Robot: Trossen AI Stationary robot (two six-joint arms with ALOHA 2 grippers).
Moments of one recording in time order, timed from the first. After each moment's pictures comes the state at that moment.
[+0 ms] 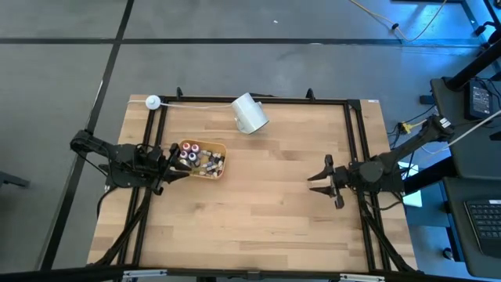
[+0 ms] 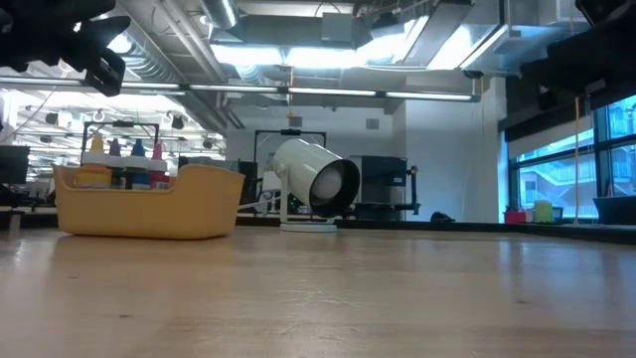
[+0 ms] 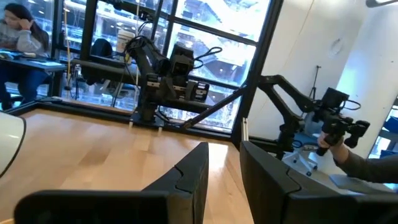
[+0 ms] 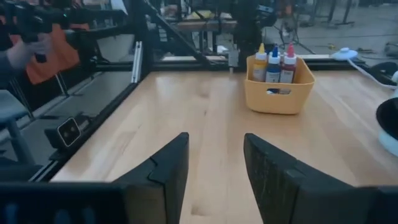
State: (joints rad) left arm -0.36 0.00 0.06 0.10 -0.21 -0.24; right arm 0.56 0.56 0.15 0.26 0.42 0.13
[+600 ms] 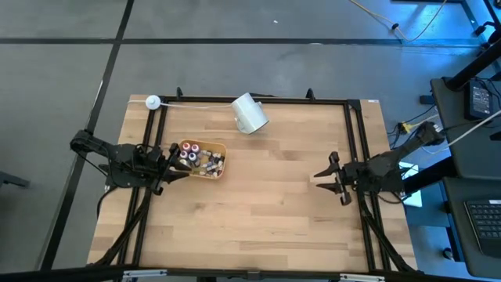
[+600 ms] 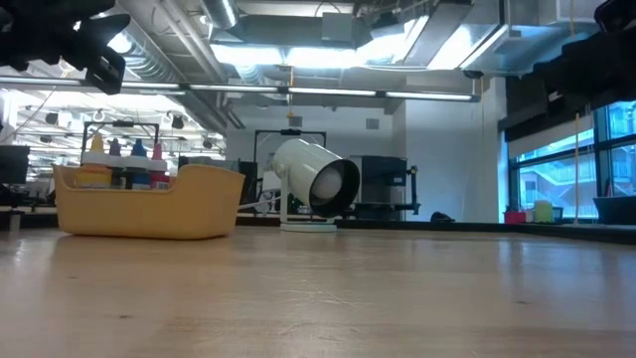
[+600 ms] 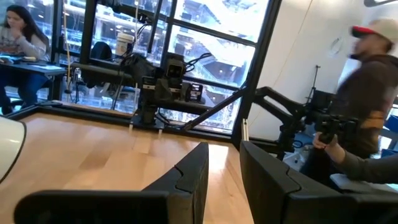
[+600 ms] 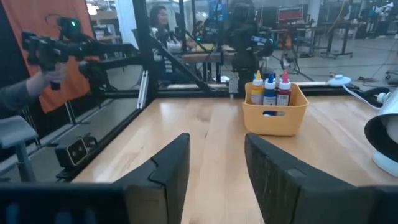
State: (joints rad) left arm -0.36 0.00 0.06 0.10 -0.21 -0.22; right arm 0.56 0.28 0.01 0.28 0.41 0.07
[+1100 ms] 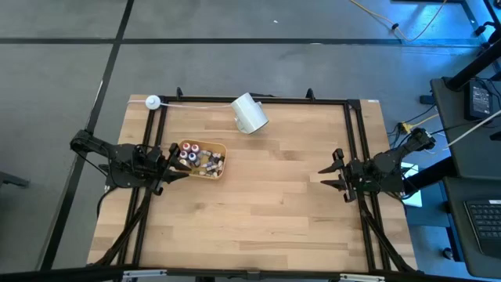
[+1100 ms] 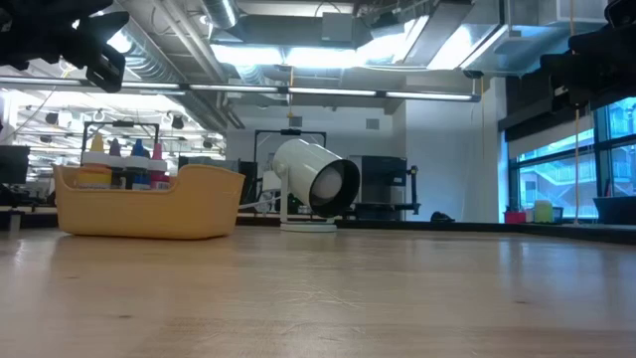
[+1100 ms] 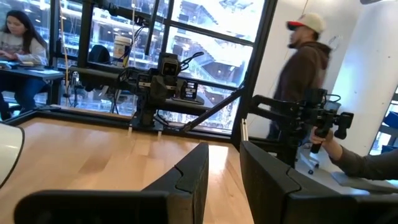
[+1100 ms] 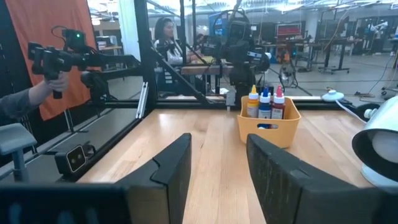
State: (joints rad) left arm -0.36 0.00 0.06 0.11 -0.20 -0.20; right arm 0.56 0.00 0.01 0.06 0.42 0.02
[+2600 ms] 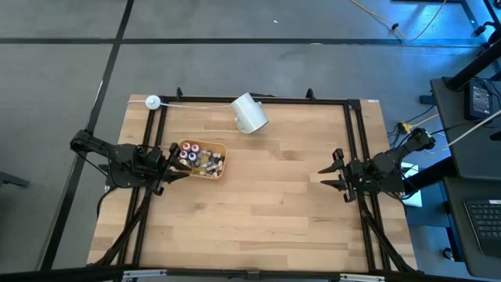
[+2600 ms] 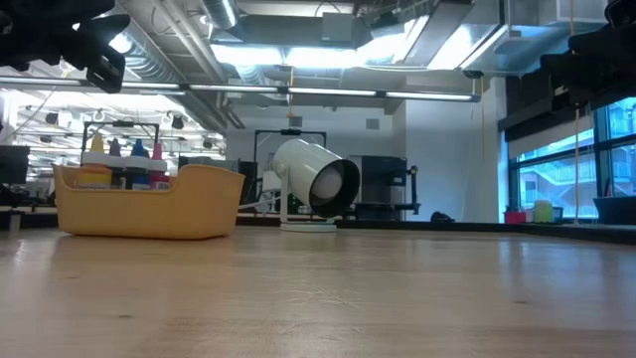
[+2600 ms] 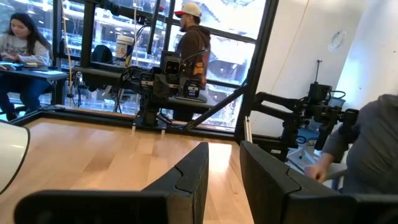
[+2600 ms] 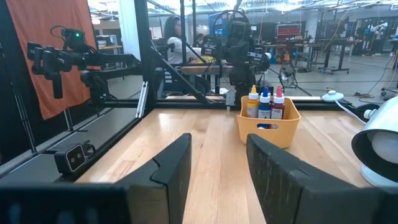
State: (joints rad) left arm -0.36 0.00 0.06 0.10 -0.21 -0.19; right arm 0.56 0.00 0.01 0.06 0.42 0.02
